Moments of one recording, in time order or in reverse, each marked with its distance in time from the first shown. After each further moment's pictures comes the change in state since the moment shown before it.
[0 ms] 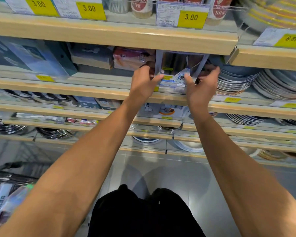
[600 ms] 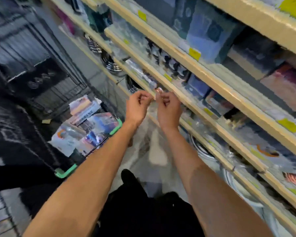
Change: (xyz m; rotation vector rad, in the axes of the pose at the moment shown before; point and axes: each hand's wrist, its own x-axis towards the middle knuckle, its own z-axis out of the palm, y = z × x) left_hand -0.211 -0.263 -0.206 -0.421 0.616 -0.458; right_hand -0.350 -0.154 0.166 0.258 -0.959 -0.117
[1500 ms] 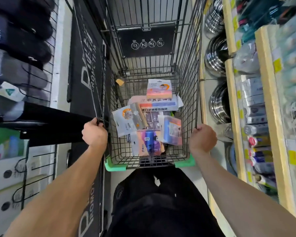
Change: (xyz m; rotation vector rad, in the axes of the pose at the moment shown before) left_hand -0.019 -0.228 -0.352 0.191 0.999 -1.186; right_hand 0.010 0.018 0.315 -0.826 -0.509 0.027
